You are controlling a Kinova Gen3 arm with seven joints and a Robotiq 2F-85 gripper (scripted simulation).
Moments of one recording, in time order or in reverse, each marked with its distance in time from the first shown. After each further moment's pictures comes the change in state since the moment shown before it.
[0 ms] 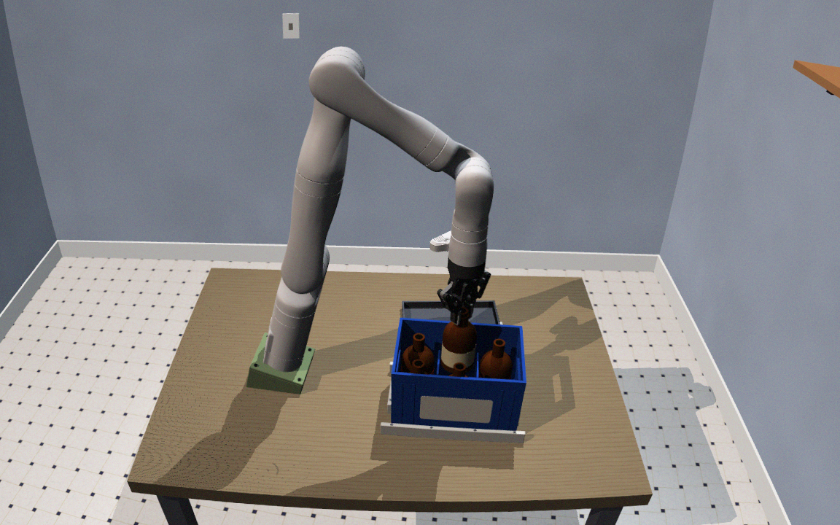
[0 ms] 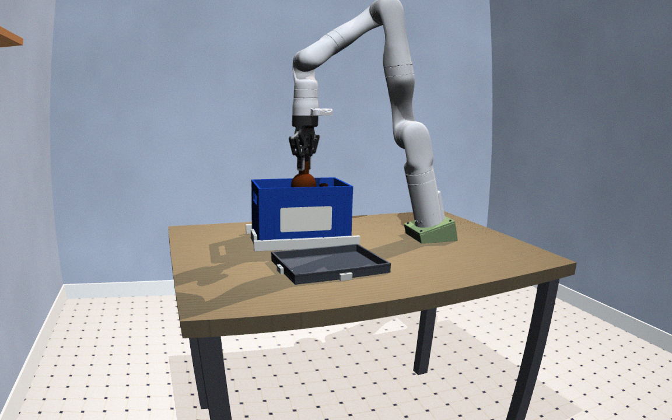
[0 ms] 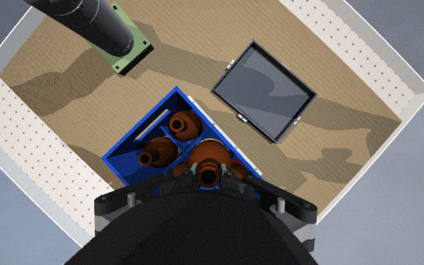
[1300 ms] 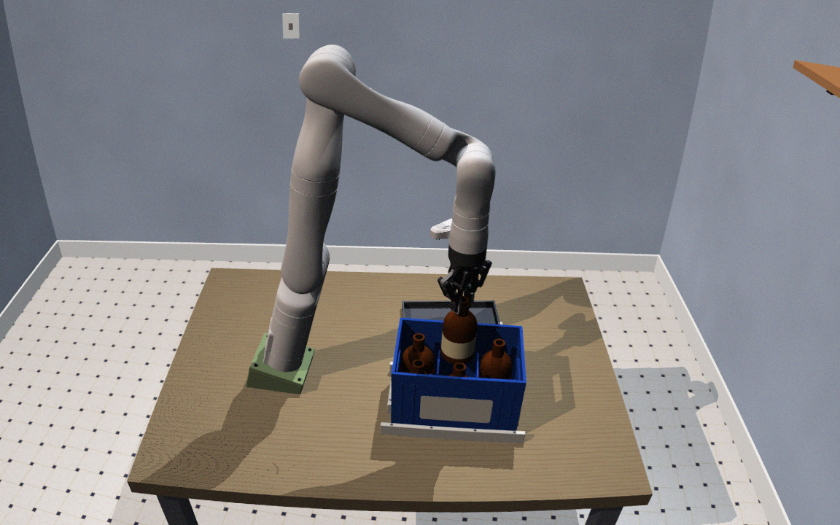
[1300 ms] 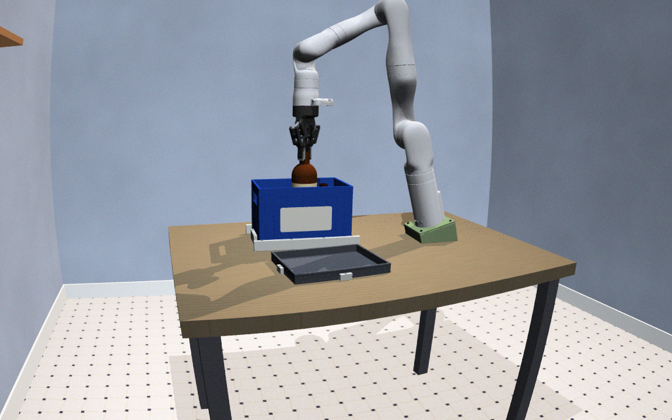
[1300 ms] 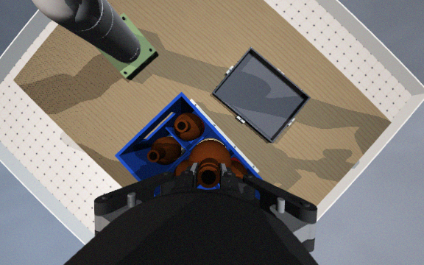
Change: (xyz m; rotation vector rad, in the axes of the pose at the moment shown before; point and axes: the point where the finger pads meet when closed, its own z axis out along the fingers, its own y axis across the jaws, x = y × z) arm 0.001 -0.001 -0.029 0.004 0.003 0.000
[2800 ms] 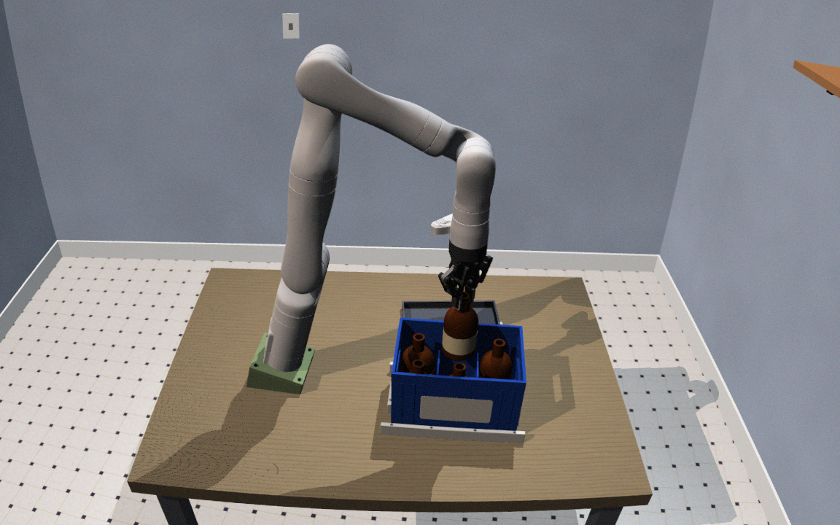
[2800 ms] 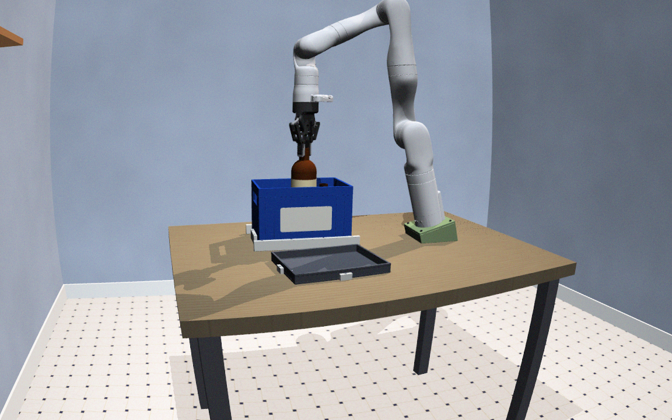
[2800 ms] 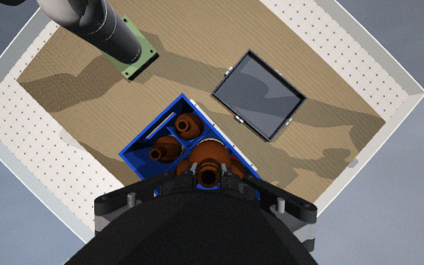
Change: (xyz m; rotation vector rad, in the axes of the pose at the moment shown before) arm -0.001 0.001 -0.011 -0.004 -0.004 0.000
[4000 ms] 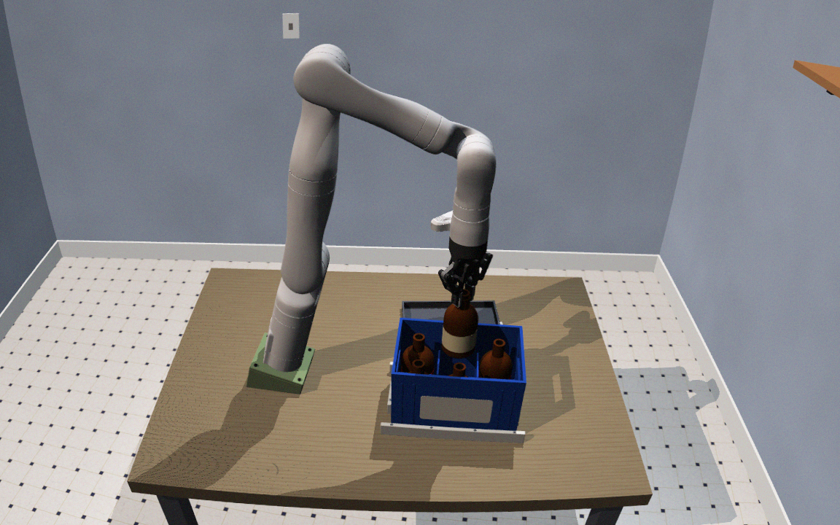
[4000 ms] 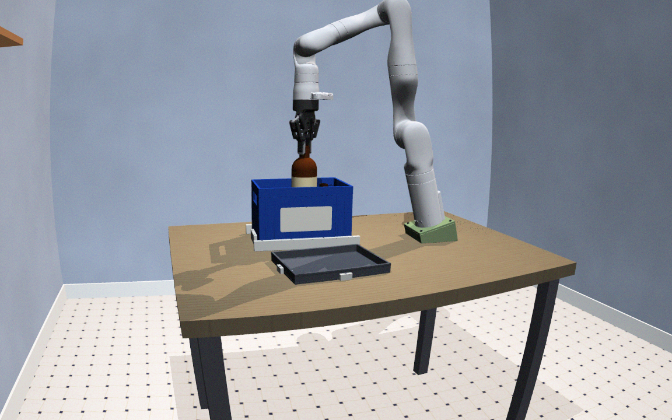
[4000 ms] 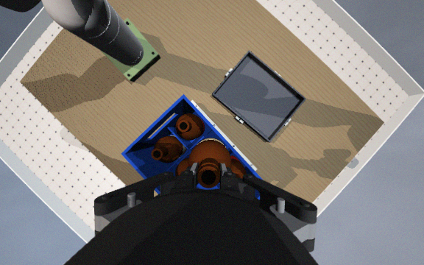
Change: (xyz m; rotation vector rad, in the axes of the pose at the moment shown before) arm 0.001 -0.001 -0.007 0.002 0.002 0.000
